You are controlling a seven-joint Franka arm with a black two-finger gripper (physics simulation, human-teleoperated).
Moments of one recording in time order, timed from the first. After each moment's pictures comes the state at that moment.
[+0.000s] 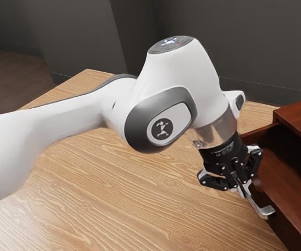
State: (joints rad) arm -0.25 0.10 -0.16 -1.65 -0.13 1.99 -1.24
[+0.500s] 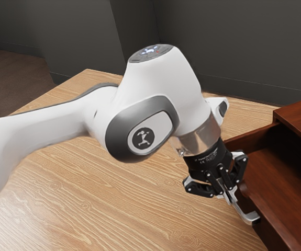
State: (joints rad) arm -0.25 0.01 -0.15 -1.77 -0.16 2.02 -1.24
